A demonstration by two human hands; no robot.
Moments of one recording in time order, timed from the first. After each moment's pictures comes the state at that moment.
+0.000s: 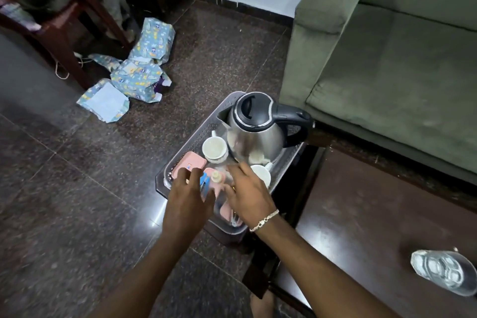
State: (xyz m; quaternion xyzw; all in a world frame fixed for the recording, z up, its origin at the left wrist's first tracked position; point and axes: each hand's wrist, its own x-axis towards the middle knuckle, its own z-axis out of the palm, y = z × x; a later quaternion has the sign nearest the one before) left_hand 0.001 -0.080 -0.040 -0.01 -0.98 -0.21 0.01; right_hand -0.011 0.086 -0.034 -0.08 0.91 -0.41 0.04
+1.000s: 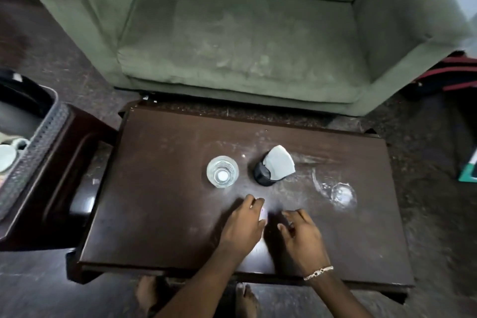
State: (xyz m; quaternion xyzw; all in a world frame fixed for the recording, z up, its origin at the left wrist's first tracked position) left_hand 0.289 0.443 -0.132 -0.33 -0.87 -0.24 -0.27; right_hand 0.407 0.572 -0.109 0.34 0.89 -0.30 0.05
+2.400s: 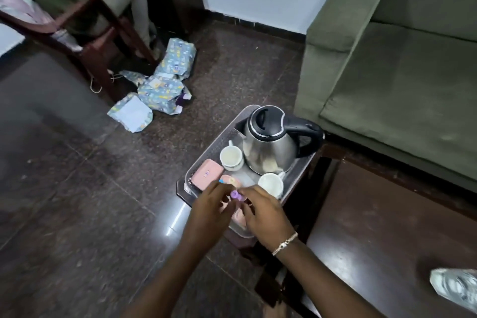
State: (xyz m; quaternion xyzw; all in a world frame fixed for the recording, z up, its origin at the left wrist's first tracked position) left_hand 0.025 -0.061 0.008 -0.06 -0.93 -0.37 -0.01; right_hand 0.027 0.100 -0.014 -0.09 0.87 -0.49 0.04
